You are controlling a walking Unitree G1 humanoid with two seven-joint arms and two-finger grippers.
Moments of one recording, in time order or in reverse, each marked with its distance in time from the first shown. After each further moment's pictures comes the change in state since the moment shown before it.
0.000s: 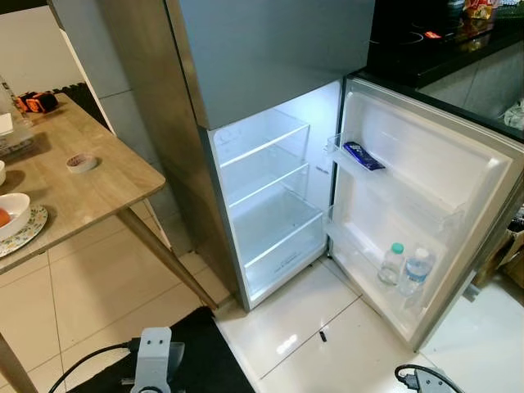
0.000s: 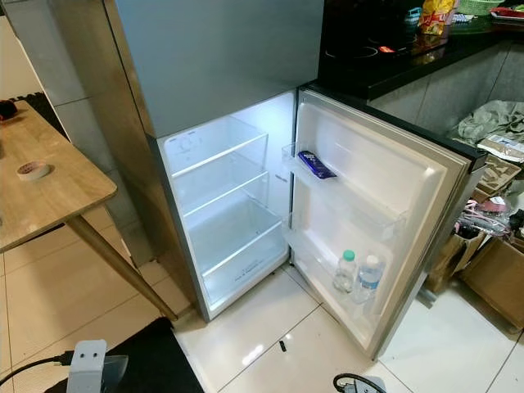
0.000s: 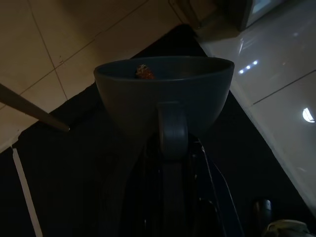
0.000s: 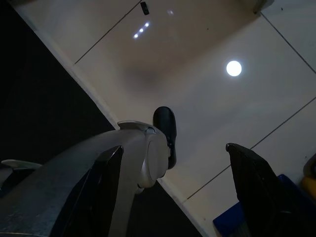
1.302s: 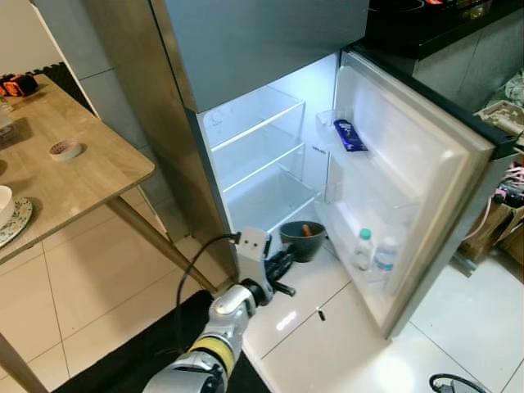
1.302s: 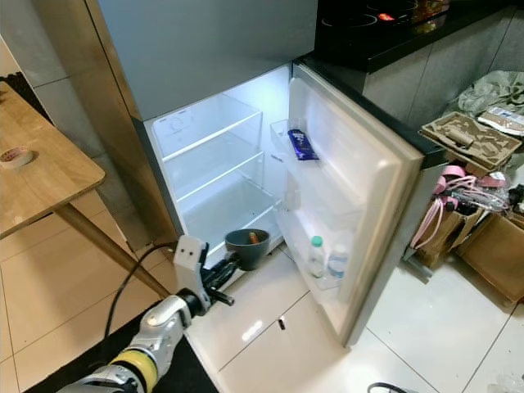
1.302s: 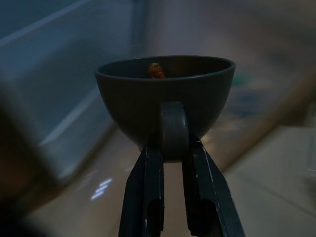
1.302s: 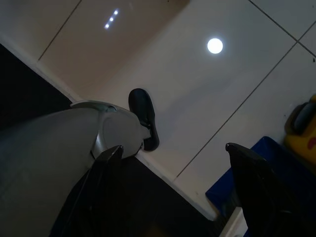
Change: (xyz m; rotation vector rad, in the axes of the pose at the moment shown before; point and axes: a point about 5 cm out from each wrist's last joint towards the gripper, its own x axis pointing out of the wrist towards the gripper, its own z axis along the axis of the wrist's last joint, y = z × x) left arm -0.017 -0.127 0.167 -0.062 -0.601 -0.730; right arm -0.013 -0.038 -0.008 0.090 -0.033 -0.108
